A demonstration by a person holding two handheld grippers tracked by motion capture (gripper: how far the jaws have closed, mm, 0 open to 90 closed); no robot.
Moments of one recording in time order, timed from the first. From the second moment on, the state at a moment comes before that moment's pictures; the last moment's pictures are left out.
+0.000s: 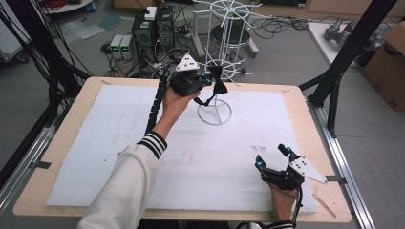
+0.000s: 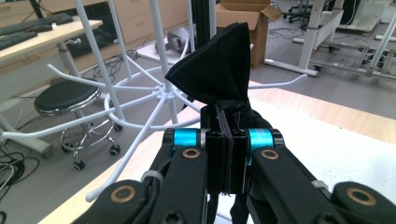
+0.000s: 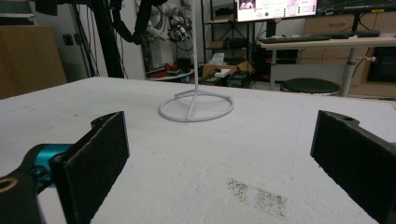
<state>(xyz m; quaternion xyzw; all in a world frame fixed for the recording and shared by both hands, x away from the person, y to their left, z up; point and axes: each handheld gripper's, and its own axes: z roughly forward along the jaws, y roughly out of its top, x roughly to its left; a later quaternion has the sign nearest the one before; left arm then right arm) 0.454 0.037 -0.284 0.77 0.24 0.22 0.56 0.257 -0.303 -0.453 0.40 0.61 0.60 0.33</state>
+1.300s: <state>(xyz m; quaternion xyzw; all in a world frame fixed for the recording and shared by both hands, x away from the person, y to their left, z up) 0.459 0.047 -0.283 0.73 0.30 0.18 0.59 0.257 -0.304 -0.453 0.40 0.61 0.60 0.33</state>
